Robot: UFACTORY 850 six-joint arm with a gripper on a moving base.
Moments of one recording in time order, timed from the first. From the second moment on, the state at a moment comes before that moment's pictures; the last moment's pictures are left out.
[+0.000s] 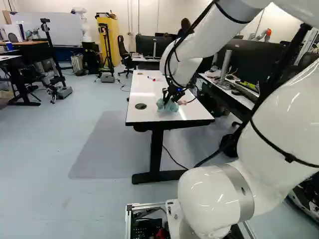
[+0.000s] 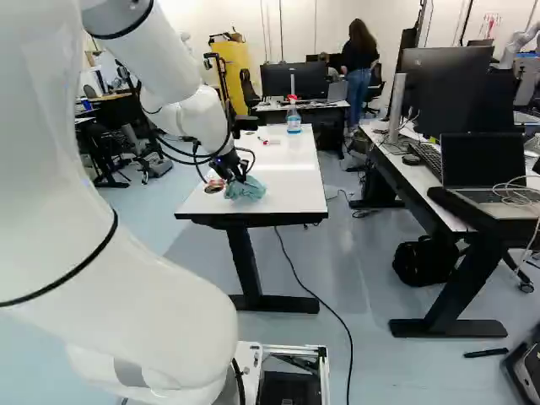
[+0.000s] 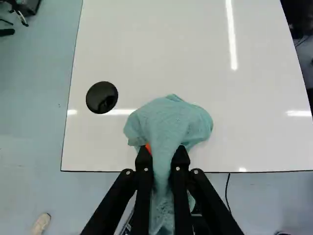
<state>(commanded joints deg) 4.0 5.4 -41.8 6.2 -16.4 0.0</state>
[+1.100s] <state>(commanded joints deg) 13.3 -6.5 -53.9 6.2 -15.5 0.0</state>
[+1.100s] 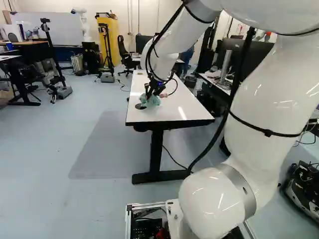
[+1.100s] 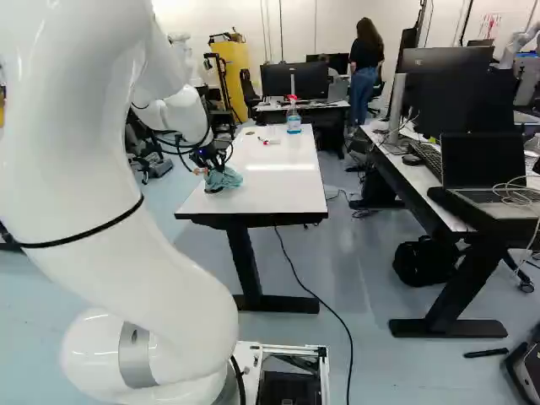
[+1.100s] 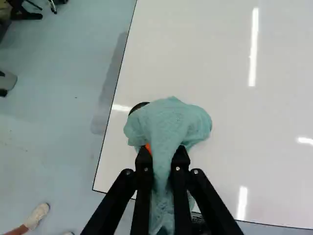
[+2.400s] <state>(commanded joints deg) 15.9 -13.2 -61.5 6.2 -15.5 0.0</state>
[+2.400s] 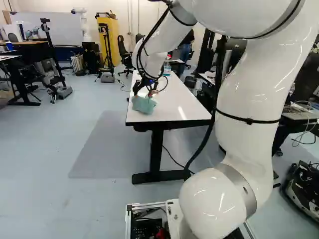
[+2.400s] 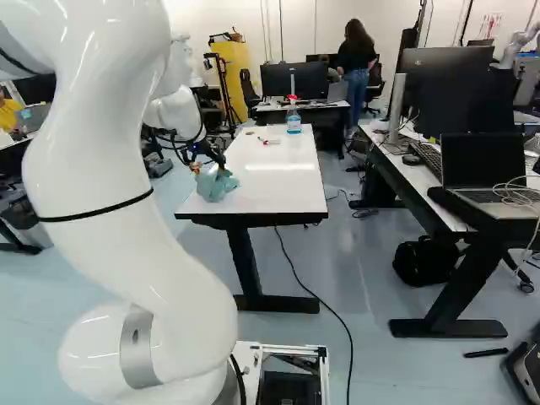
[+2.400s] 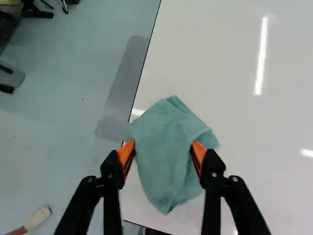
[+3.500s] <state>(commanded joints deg) 15.3 -12.1 -59.4 5.9 -13.1 0.0</state>
